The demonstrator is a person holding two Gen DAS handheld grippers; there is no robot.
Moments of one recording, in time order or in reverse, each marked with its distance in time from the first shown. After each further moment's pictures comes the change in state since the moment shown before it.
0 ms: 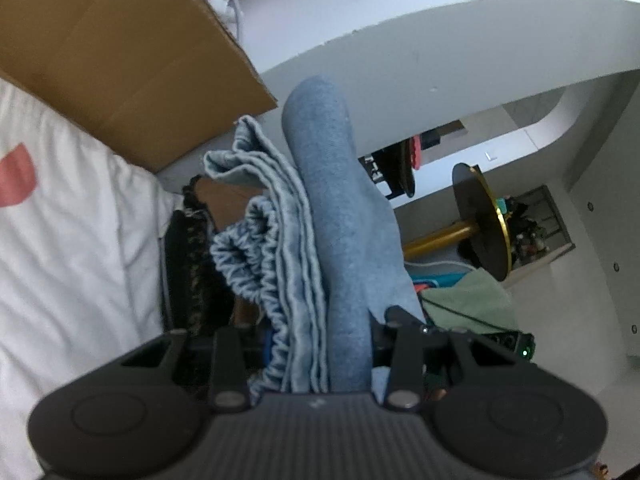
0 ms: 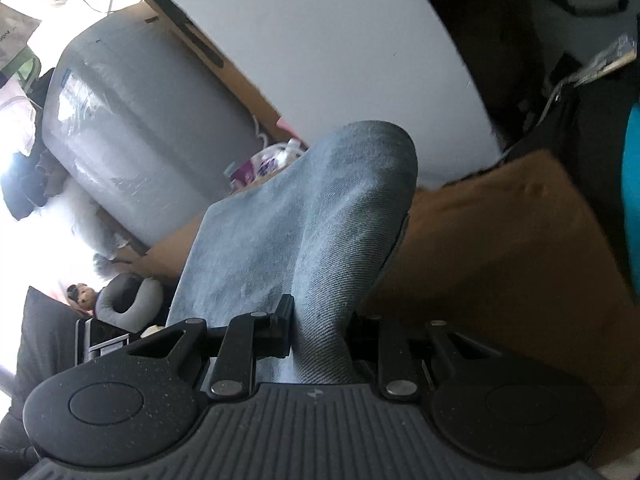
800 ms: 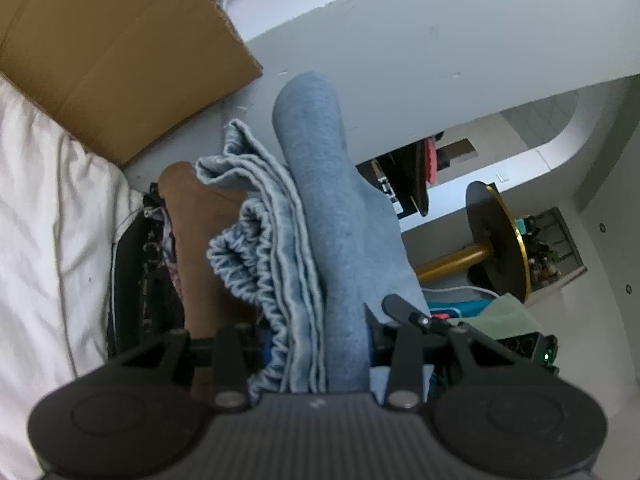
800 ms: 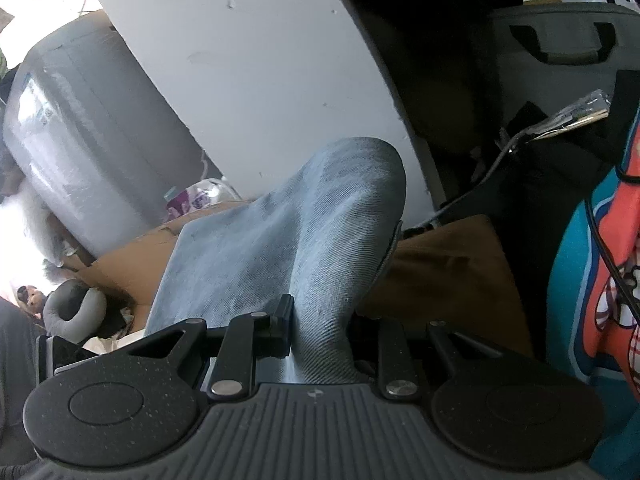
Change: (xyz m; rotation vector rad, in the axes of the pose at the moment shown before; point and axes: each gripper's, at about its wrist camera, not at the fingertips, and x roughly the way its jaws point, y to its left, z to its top) left arm 0.075 -0.015 -0.010 -0.022 -0.079 0.035; right arm 0.001 -0.046 0.045 -0.078 -0.042 -0.141
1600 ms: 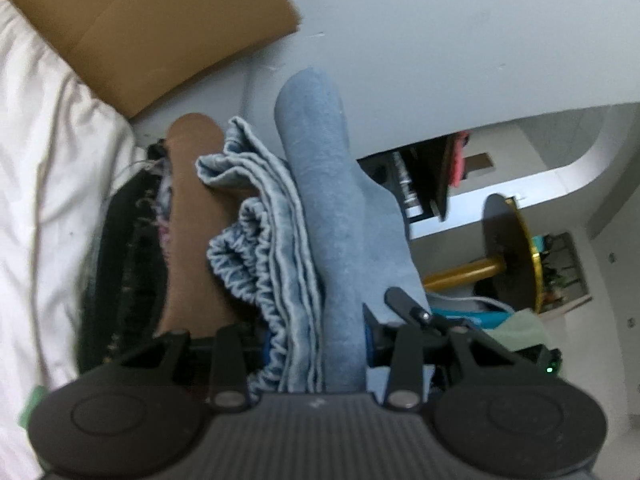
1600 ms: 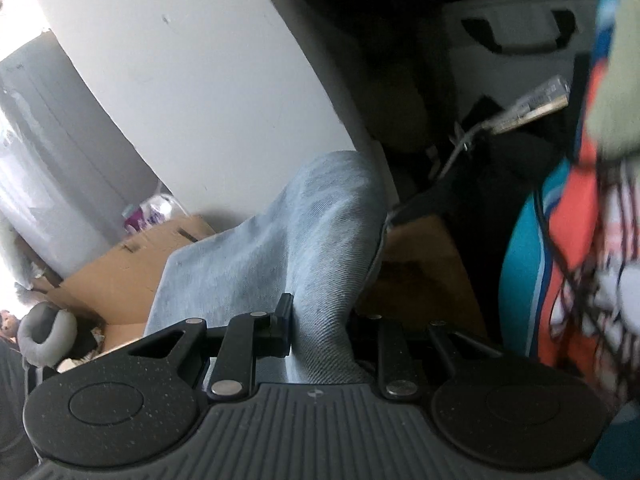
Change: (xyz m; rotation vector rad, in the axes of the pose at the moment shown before) left arm 0.038 0.020 -0.013 -0.116 0.017 0.040; right arm 0.011 -0.032 0.001 0.062 -0.001 -0.112
